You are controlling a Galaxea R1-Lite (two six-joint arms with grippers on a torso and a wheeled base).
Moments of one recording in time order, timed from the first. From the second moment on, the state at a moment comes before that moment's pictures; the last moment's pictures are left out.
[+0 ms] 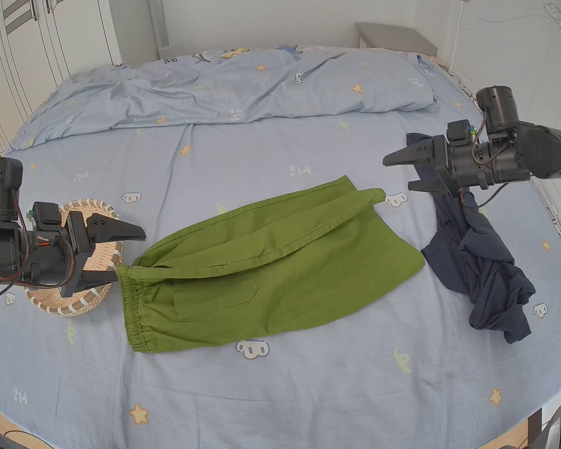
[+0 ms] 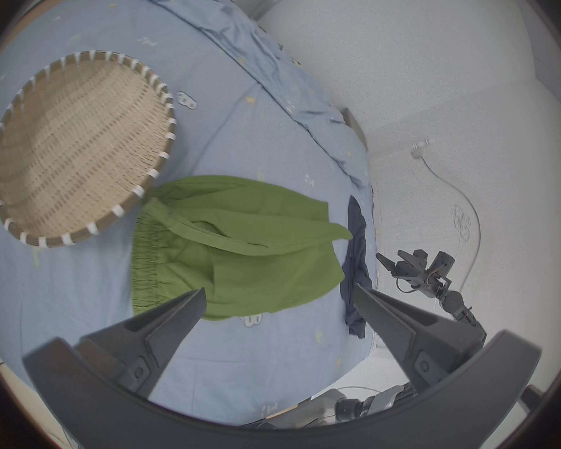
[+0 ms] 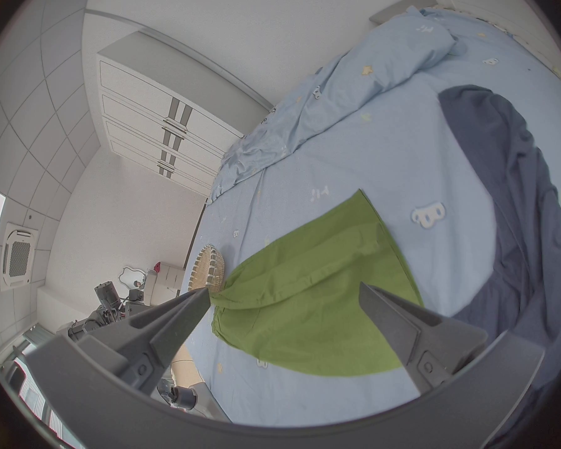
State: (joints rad) left arm -0.07 1.41 -0.87 0.04 -0.50 -0.68; right arm 0.18 1.96 -1.64 0.26 0.67 0.35
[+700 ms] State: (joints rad) left arm -0.35 1.87 -1.28 0.26 -0.35 -0.38; right arm 0.11 1.64 -1.20 -0.06 0.68 0.39
